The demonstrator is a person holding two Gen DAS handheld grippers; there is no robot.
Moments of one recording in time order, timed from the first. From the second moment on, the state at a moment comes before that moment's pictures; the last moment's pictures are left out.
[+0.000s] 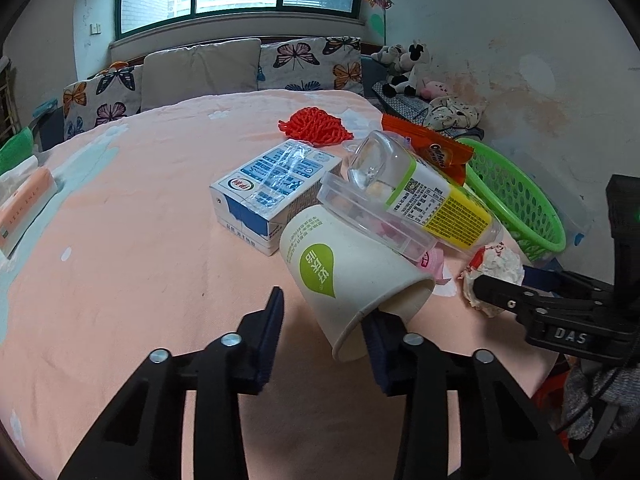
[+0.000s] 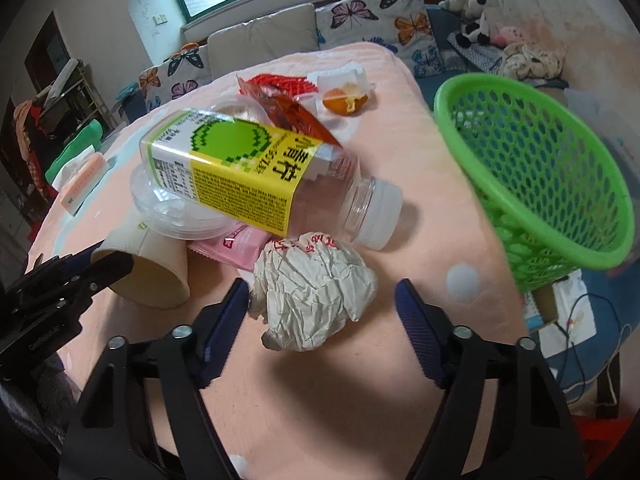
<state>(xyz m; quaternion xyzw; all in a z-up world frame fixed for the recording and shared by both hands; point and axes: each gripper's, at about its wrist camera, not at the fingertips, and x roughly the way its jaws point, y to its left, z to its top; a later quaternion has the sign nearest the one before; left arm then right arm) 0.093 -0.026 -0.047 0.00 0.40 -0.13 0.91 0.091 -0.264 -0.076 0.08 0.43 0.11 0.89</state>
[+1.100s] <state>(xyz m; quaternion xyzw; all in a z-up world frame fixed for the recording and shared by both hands) 0.057 0.010 0.016 -0.05 0.36 -0.17 0.92 0.096 -0.343 -0.028 0.08 0.37 0.07 0.92</state>
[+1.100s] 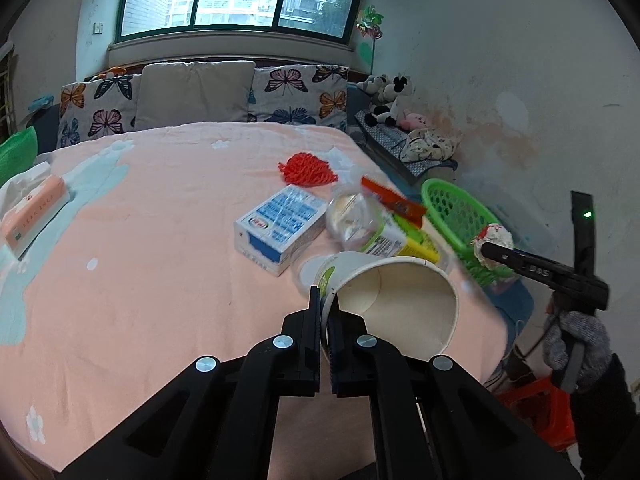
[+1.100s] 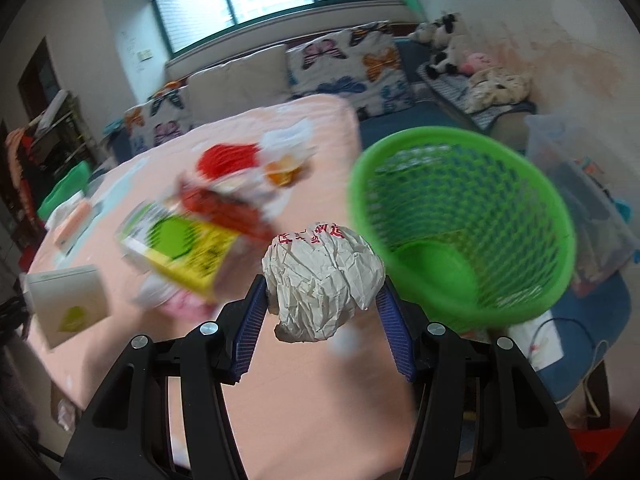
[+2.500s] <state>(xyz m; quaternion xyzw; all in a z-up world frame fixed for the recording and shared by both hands) 0.211 -0.280 -0.006 0.06 0.43 -0.32 0.84 0.085 -0.480 -0.049 0.10 0.35 -0.04 0.93</state>
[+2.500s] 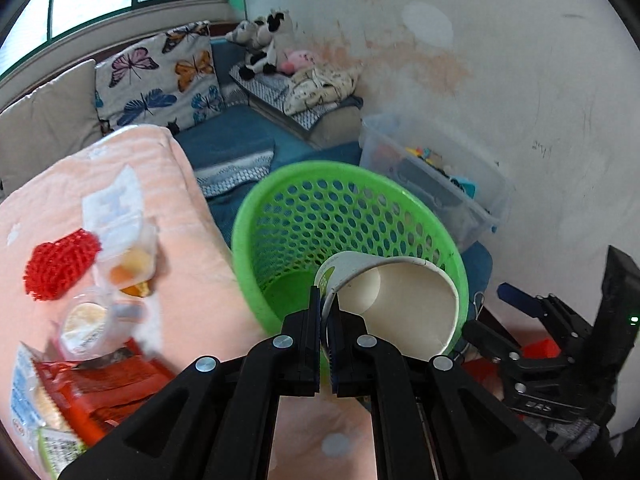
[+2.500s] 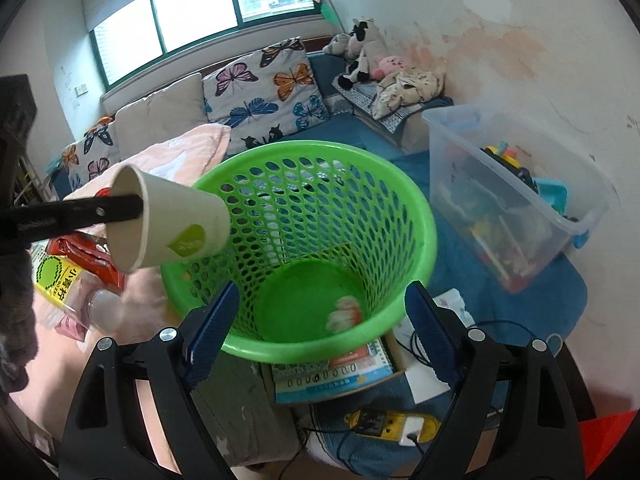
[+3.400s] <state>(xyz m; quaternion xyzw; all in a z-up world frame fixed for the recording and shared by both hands) 0.178 -0.215 0.001 0.02 0.41 -0.29 0.86 0.067 -0.452 -0.041 0.11 0.35 -0.01 0.93</state>
